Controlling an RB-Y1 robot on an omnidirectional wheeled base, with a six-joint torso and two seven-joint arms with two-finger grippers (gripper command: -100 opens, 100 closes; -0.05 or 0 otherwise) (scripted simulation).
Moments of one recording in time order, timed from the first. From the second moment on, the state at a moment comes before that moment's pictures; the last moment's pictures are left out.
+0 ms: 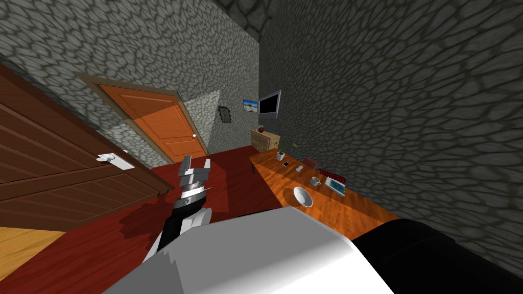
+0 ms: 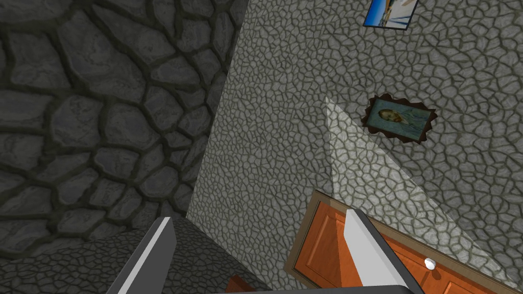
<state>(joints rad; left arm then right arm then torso) 0.49 -0.01 -0.01 -2.25 0.05 -0.49 0.15 0.33 -0.48 -0.13 -0.51 0.99 -0.38 0.79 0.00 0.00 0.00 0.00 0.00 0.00</state>
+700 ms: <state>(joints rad) 0.49 -0.01 -0.01 -2.25 0.05 -0.49 0.15 0.30 -0.46 -0.13 -0.46 1.01 -0.35 0.83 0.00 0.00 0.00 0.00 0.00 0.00</state>
